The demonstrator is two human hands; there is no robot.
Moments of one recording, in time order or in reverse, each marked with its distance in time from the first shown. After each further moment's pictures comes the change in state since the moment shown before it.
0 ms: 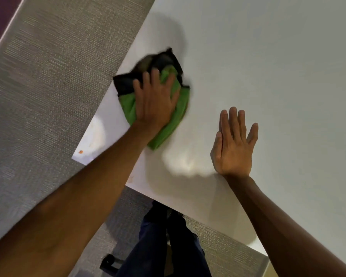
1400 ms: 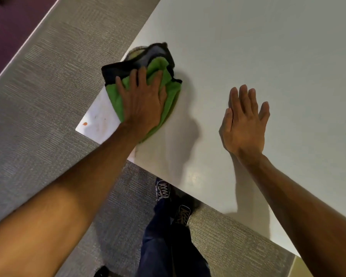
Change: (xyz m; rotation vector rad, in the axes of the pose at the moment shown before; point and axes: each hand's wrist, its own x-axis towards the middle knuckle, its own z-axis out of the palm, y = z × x) left_hand -0.081 -0.036 -0.003 -0.049 -0.063 -0.098; right_hand -0.006 0.003 0.013 0.066 0.109 -0.032
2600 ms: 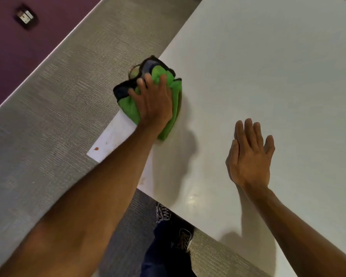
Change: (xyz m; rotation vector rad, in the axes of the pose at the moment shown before) left_hand 0.076 0.010 -0.010 -0.022 -0.016 -0.215; right_hand 0.000 -0.001 -0.005 -0.002 -0.006 0.006
